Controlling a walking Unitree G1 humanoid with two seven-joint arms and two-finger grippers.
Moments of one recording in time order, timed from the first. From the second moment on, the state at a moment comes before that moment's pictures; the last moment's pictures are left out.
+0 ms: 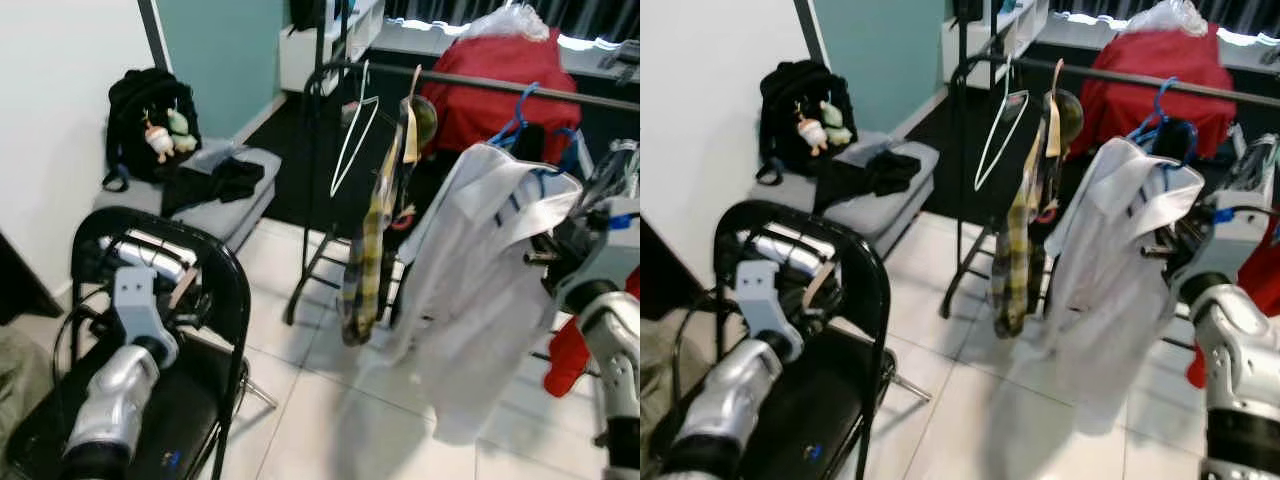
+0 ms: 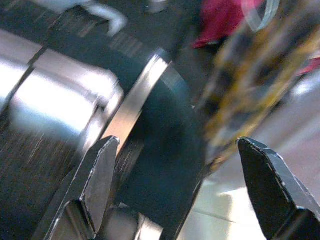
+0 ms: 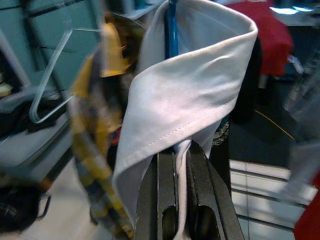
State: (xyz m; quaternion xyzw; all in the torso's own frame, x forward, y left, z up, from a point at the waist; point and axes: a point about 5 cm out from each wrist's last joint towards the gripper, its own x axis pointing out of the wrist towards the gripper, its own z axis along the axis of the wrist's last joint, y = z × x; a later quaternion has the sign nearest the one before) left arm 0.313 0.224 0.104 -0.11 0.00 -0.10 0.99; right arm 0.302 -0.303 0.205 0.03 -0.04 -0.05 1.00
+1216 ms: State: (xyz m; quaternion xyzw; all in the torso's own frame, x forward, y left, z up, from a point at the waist) left arm 0.323 0.218 0.150 -0.15 -0.06 -0.14 0.98; right arm 0.304 -0.323 0.209 0.03 -0.04 -0.10 0.99
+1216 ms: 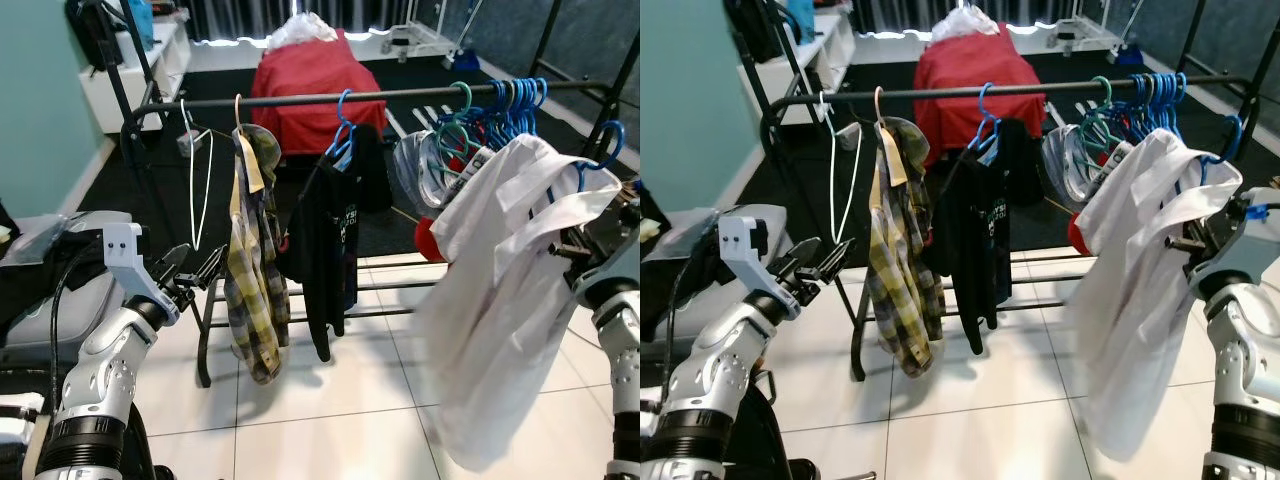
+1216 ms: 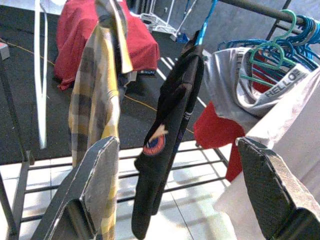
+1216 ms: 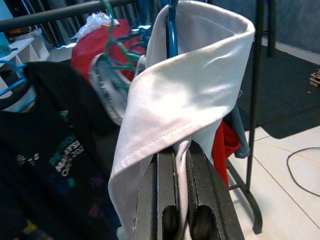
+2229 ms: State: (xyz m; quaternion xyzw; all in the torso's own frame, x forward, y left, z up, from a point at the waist) left arm 0.324 0.215 0.135 -0.13 -0.03 -0.11 0.98; right arm 0.313 -0.298 0.208 0.00 0.01 0.03 1.00
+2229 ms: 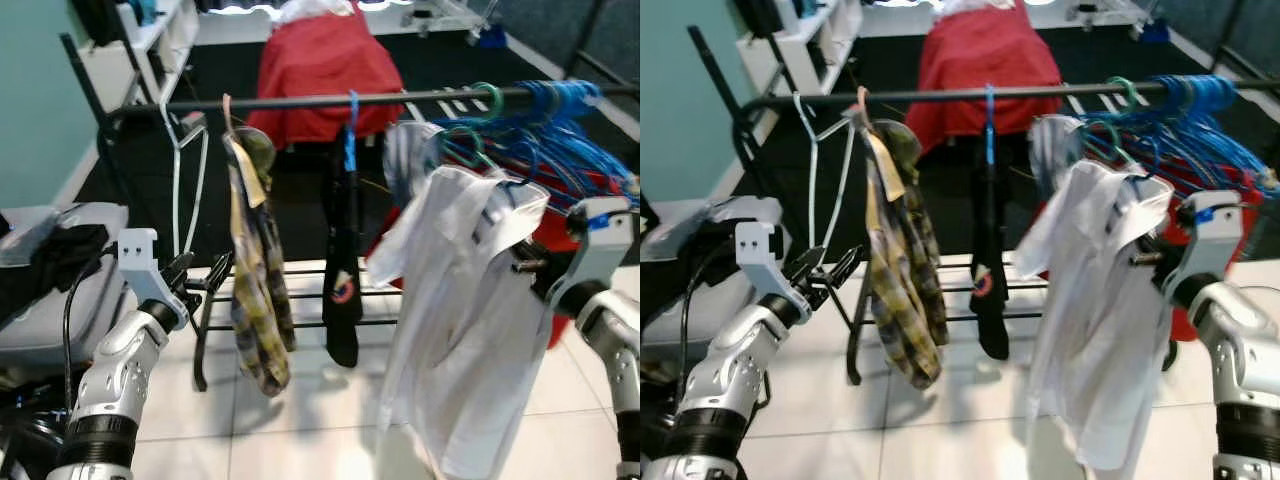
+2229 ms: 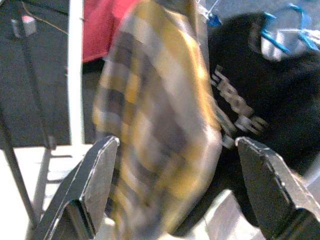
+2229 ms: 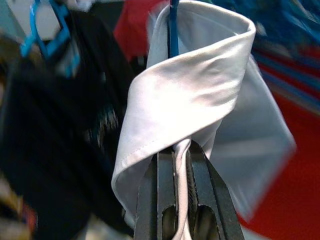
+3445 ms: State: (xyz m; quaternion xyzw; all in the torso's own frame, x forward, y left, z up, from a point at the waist) left arm 0.294 0.241 0.074 -0.13 0.03 -0.01 0.99; right arm 0.325 -0.313 0.196 0.01 0.04 0.00 1.00
